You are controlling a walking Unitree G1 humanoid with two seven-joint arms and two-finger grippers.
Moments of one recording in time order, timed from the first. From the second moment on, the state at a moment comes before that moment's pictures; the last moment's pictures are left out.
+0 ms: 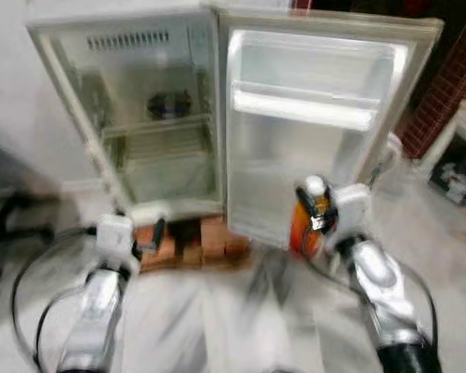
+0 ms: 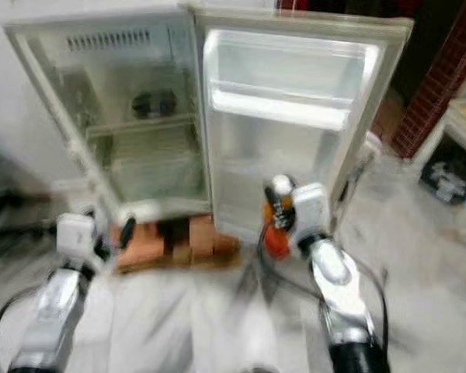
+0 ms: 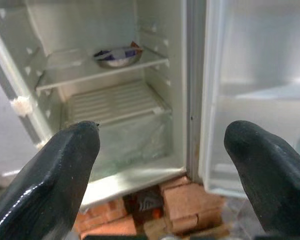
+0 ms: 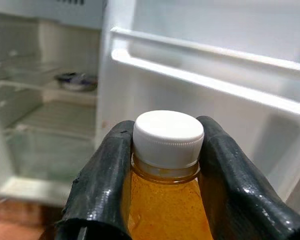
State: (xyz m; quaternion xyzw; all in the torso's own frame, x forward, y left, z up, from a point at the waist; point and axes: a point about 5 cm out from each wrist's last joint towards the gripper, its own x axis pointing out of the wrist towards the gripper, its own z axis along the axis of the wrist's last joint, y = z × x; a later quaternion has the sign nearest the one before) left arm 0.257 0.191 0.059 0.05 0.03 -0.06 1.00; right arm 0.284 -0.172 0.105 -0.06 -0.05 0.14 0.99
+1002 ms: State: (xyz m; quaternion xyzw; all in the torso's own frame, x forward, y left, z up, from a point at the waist) left arm 0.257 0.187 0.055 0.05 0.04 -0.07 1.00; right arm 0.284 -0.162 0.100 -0.05 -0.03 0.18 0.98
